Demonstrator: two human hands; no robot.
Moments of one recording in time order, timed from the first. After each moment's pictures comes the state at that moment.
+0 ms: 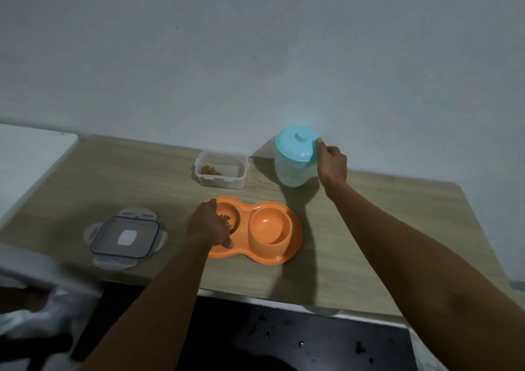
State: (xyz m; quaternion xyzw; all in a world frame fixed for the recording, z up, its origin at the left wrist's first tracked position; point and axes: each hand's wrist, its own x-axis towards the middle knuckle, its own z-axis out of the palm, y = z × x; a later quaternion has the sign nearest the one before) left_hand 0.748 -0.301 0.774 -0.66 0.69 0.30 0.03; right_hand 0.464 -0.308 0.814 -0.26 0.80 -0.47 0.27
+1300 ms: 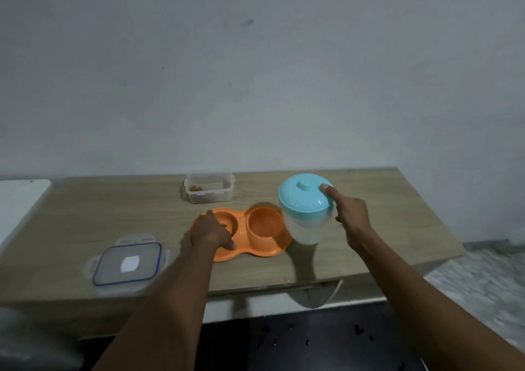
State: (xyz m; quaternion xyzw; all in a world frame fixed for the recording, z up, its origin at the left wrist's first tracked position) left_hand 0.762 -0.295 0.785 -0.62 0.72 0.30 0.03; right_hand 0.523 -0.129 0.844 -0.14 0.74 -0.59 0.27
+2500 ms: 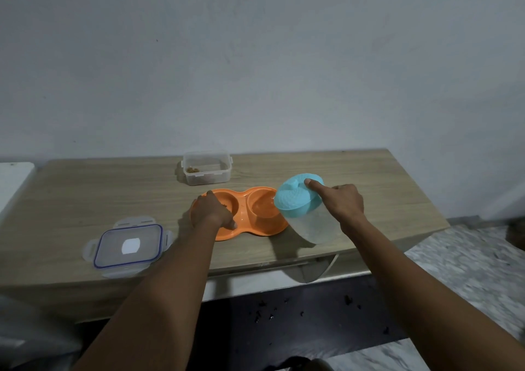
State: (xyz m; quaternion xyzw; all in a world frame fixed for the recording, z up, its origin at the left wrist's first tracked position) left_hand 0.768 -0.300 0.778 -0.61 0.74 0.29 0.02; right_hand 0.569 -0.124 0.850 -0.17 0.89 -0.39 0.18
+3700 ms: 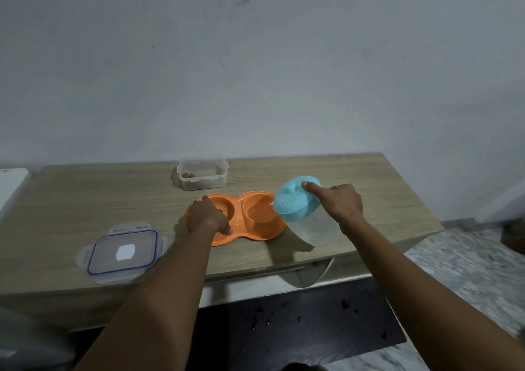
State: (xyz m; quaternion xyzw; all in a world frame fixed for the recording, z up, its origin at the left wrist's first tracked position) left_hand 0.765 -0.302 0.775 -0.62 0.73 0.29 0.03; right_hand 0.564 -0.122 0.859 -0.20 0.90 -0.37 0.15
